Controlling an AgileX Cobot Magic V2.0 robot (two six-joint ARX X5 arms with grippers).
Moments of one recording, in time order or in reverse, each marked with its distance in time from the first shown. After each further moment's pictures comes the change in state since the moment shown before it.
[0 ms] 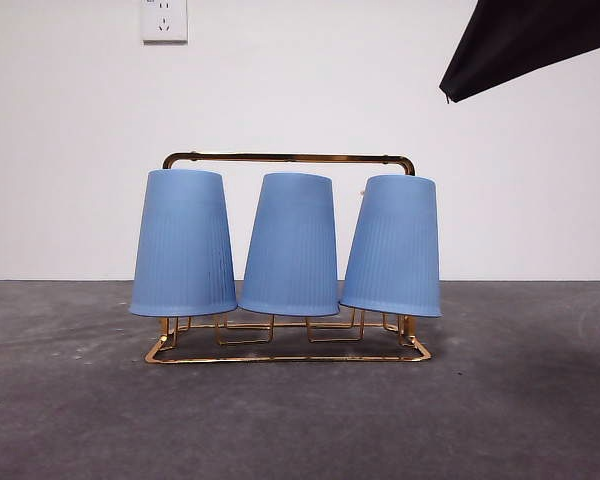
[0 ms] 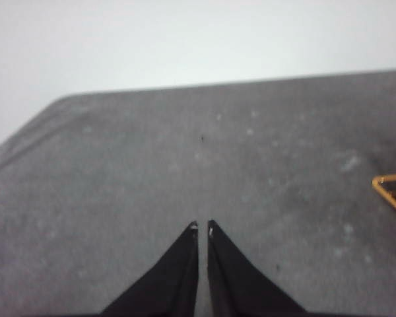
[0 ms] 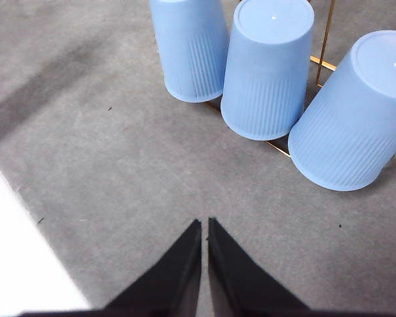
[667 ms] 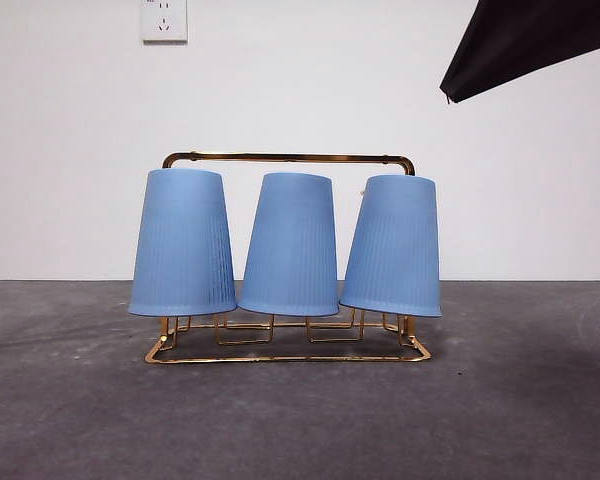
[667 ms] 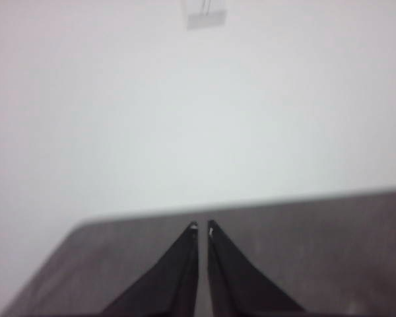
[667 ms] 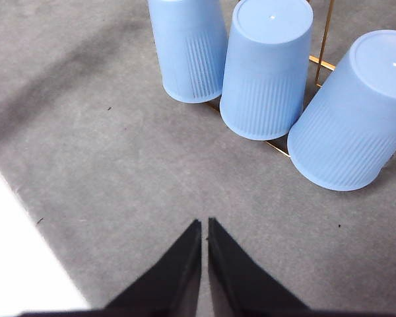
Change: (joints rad) left arm -0.018 0.259 0.358 0.151 0.001 0.027; right arm 0.000 0.000 0.000 0.000 0.000 0.000
